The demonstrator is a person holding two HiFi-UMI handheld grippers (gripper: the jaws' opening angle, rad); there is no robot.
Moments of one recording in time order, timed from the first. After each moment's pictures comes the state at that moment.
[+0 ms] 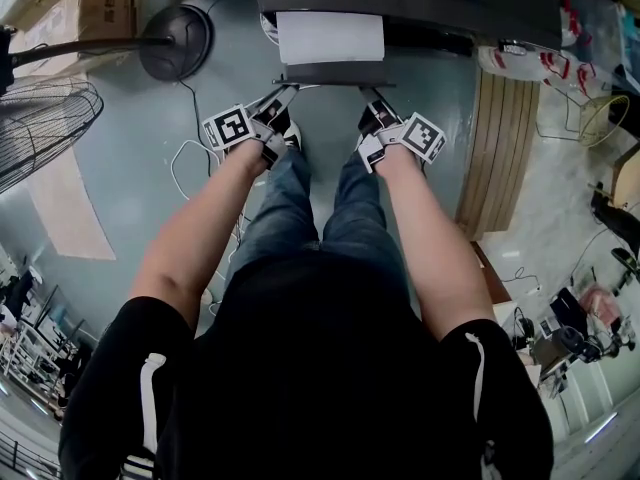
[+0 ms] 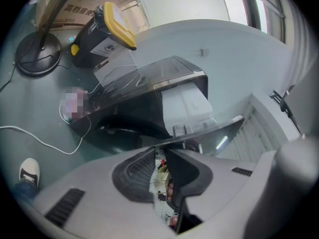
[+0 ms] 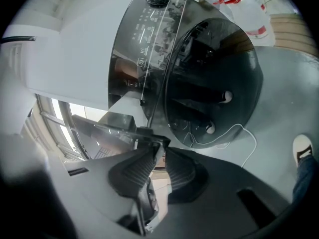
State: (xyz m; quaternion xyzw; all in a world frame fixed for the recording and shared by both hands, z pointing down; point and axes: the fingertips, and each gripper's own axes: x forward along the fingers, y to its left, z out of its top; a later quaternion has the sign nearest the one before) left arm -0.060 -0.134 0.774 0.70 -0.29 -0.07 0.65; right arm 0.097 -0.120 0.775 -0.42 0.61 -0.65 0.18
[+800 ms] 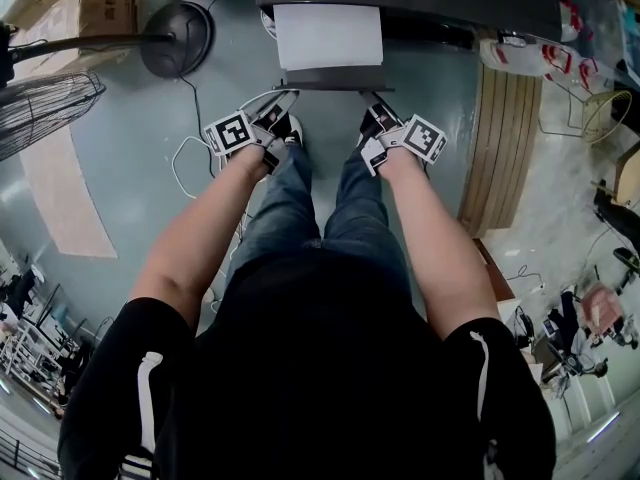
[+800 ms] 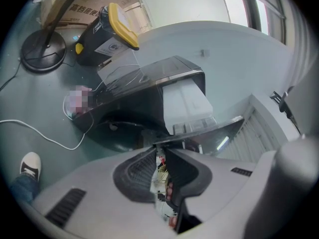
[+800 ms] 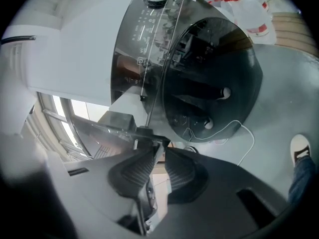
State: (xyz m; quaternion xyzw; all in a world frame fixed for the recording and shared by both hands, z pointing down) left arm -0.068 -0.103 0.785 0.70 -0.31 -0.04 0.64; right arm 0.097 -0.094 0.779 -0.41 0.62 -0.65 0.17
